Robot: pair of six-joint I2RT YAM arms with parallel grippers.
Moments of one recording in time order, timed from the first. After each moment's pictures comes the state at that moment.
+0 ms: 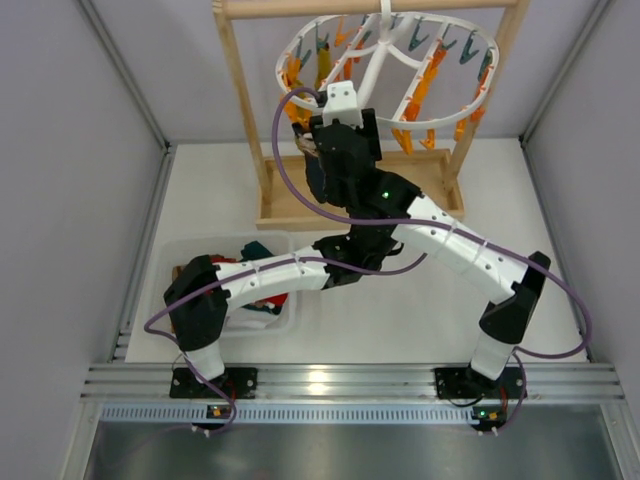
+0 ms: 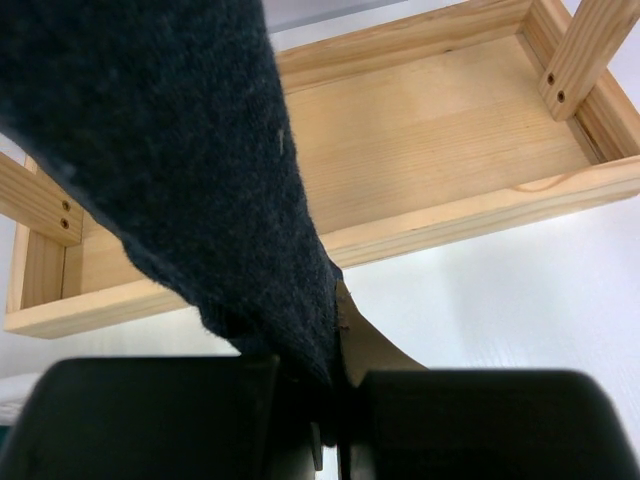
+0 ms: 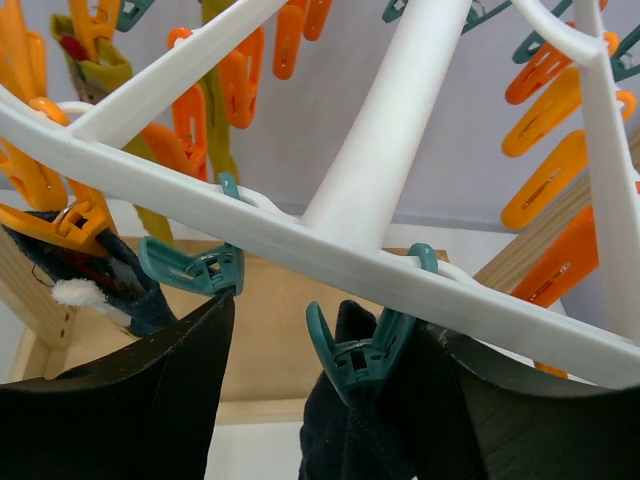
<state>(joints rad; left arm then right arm) -1.10 1.76 1.38 -0.06 -0.91 -0.27 1.00 1.74 1.94 -0.32 1.06 -0.09</state>
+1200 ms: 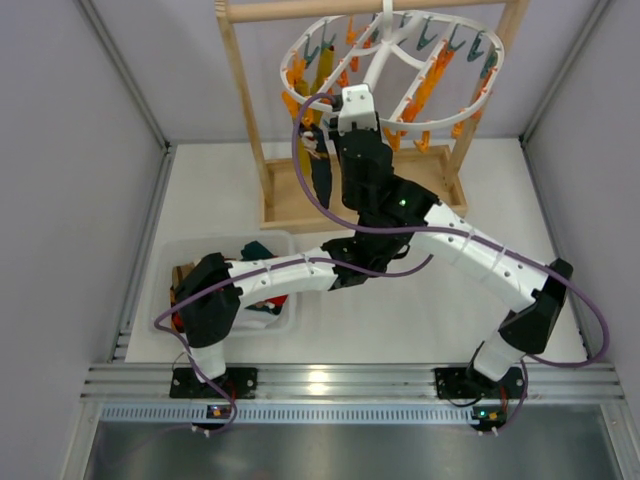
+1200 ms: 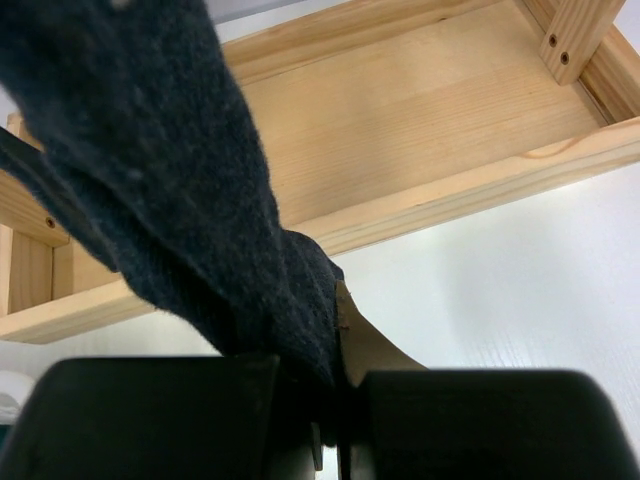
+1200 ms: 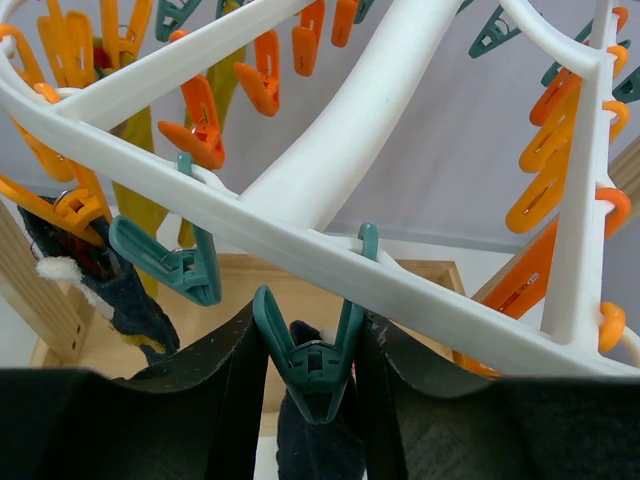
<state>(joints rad) -1.11 1.81 1.40 -0.06 -0.92 -0.29 0.97 1.62 1.76 -0.16 0.97 -0.15</state>
